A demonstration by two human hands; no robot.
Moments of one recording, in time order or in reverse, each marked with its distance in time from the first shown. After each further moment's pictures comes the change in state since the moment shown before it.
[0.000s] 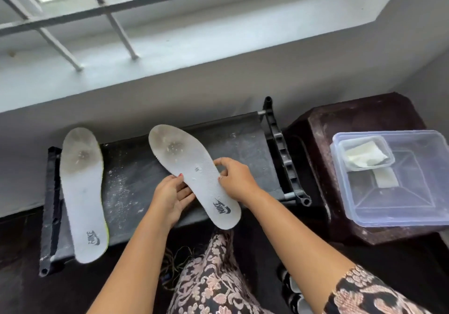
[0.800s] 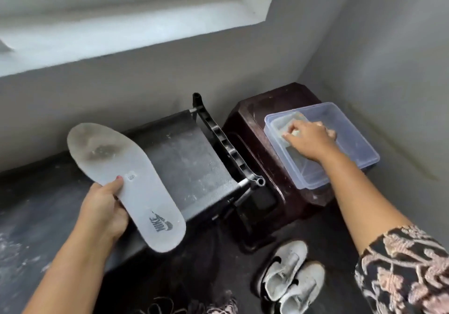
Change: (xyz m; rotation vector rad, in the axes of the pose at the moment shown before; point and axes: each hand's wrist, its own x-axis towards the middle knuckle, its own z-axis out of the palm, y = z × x) left_hand 0.051 -0.010 0.007 -0.059 -0.260 0.212; right_hand -0.054 0.147 -0.171 -0.643 0.687 0.385
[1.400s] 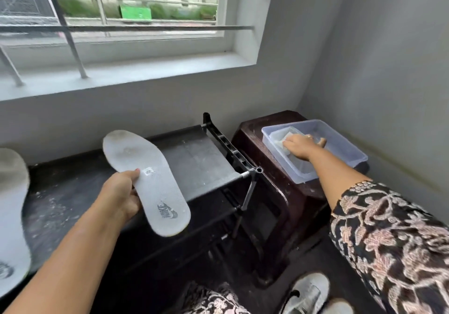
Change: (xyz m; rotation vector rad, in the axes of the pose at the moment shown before) left_hand -0.052 0.004 -0.020 0.078 -0.080 0.054; right_hand -0.022 0.013 0.020 -0.033 -0.069 0.006
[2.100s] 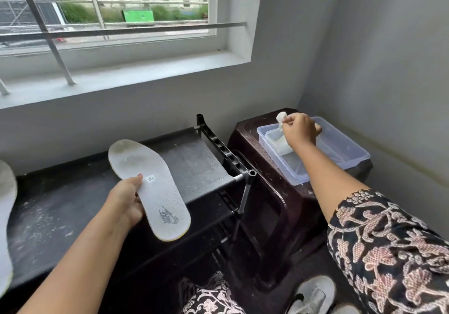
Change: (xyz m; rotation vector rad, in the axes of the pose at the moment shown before) left_hand 0.008 -0.020 0.025 0.025 0.003 -0.029; right_hand 0.015 -0.010 -0.009 0.513 0.640 0.009
